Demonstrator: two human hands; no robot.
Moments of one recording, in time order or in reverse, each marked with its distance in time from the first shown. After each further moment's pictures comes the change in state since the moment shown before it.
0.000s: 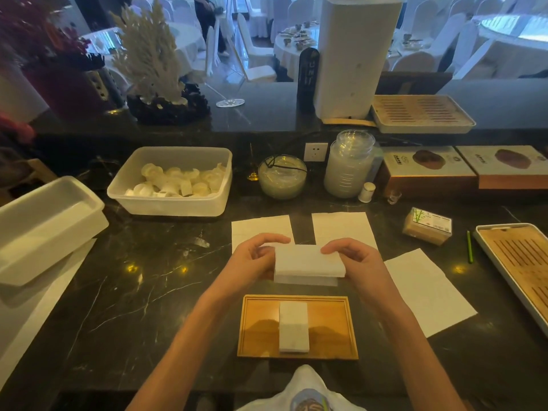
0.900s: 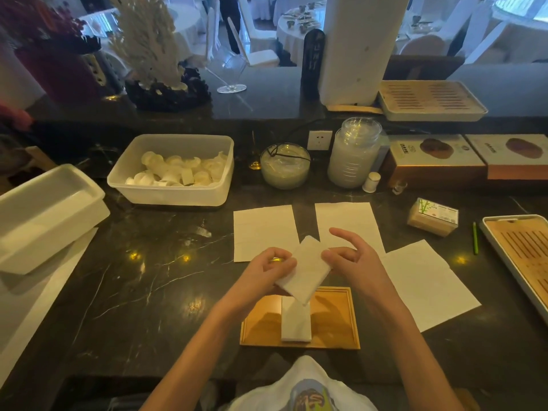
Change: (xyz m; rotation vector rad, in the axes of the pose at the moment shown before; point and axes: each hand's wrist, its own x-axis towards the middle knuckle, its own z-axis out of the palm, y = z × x) left_hand -0.004 -0.045 0.012 -0.066 -0.061 -0.136; right_hand 0.002 0.020 0.008 -0.038 0.098 0.097
